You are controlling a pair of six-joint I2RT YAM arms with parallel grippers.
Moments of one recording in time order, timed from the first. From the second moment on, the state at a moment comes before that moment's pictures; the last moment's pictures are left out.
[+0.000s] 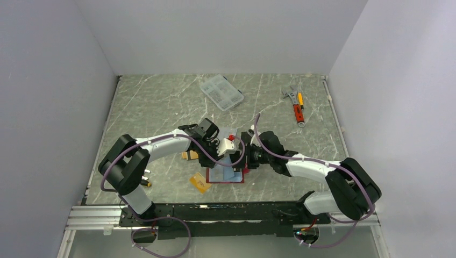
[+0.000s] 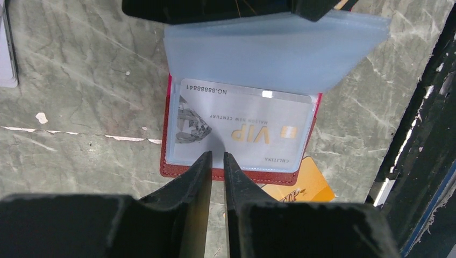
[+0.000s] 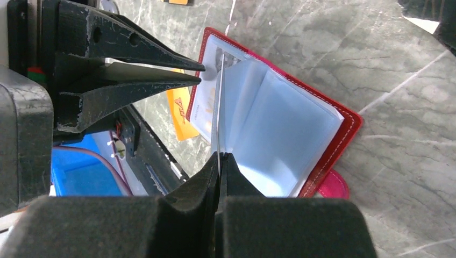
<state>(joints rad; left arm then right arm) -0.73 1.65 0.99 -0.55 0.41 0.56 0.64 1.33 0.46 0.20 -0.48 0.74</state>
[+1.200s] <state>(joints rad) -0.71 1.64 1.13 -0.64 0.47 0.61 0.68 1.25 0.51 0.03 -0.37 0.66</state>
